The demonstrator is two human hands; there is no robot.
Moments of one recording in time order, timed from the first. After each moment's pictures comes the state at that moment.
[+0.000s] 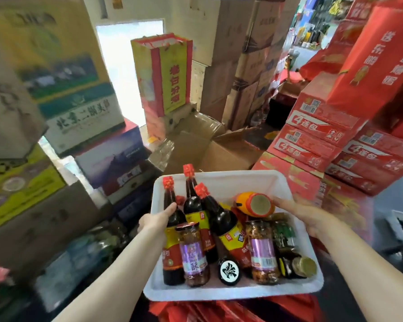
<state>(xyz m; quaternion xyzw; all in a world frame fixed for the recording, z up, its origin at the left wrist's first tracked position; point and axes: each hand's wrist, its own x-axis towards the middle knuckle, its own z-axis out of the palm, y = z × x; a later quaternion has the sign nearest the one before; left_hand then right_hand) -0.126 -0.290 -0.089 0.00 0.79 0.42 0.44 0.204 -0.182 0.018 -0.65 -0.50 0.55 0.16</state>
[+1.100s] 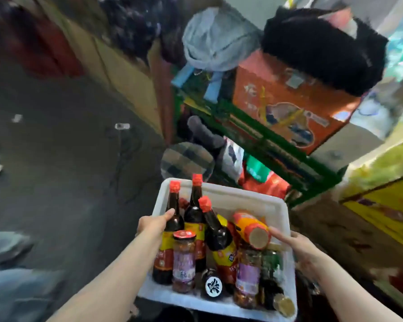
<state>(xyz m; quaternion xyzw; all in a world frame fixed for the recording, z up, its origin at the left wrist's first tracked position) -0.273 -1.053 -0.275 -0.62 0.54 0.56 0.10 -0.379 -0.650 -0.125 -0.22 -0.76 0.50 -0.37</state>
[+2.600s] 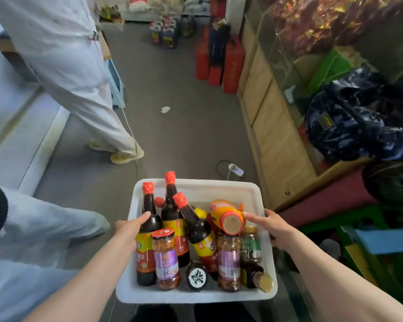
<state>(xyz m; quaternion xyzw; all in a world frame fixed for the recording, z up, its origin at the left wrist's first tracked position) -0.328 -1.536 -0.159 -0.78 0.23 0.54 -0.21 -0.675 -1.398 -0.140 0.15 -0.75 0.32 -0.56</state>
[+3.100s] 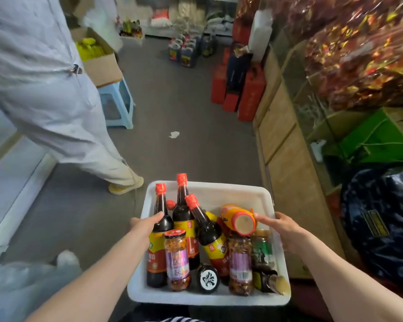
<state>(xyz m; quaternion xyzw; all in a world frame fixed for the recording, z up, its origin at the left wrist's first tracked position) -0.457 -1.789 -0.149 -0.77 0.22 0.56 -0.22 -0.815 -1.678 -0.132 0.18 -0.77 0.28 -0.55</state>
